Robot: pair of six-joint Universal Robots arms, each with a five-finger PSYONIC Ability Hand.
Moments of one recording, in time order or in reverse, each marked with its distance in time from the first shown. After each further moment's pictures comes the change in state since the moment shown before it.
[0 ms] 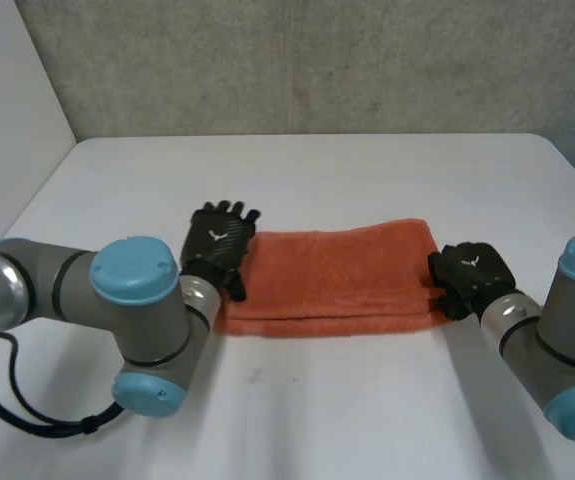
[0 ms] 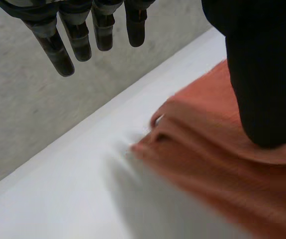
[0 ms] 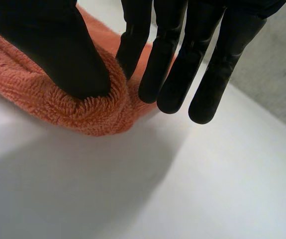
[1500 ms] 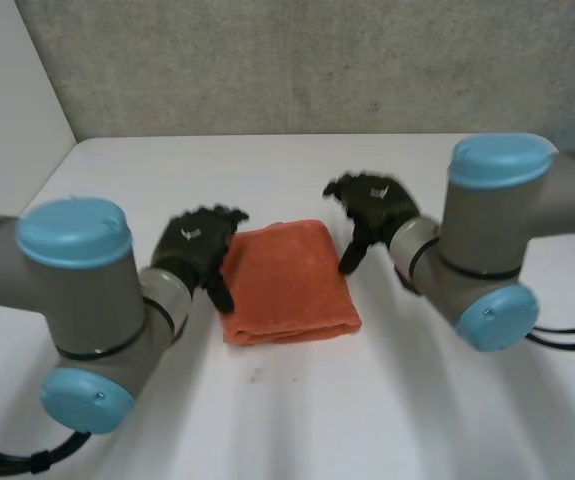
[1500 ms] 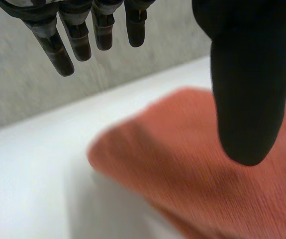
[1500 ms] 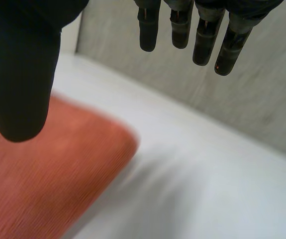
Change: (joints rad) left arm 0.028 0.253 -0.062 -0.297 0.049 -0.286; right arm 0.287 0.152 -0.628 0.384 0.052 0.310; left_hand -0.004 -0.012 -0.008 -0.007 -0.003; right_hand -0.729 -0.959 -0.965 -0.952 -0.895
